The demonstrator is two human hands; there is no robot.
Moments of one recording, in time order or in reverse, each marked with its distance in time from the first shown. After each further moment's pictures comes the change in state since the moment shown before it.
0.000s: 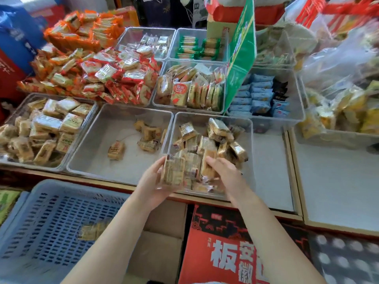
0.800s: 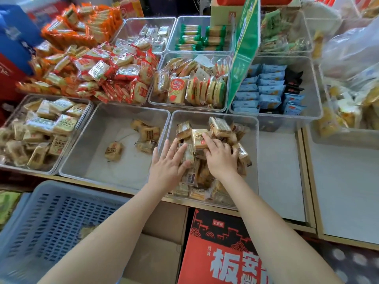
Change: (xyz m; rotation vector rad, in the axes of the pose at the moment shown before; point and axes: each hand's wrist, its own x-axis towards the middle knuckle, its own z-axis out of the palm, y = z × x) left_hand 0.108 -0.010 0.010 2.078 0.313 0.576; right_hand 0.123 0.012 -0.020 -1.192 0.169 -0.261
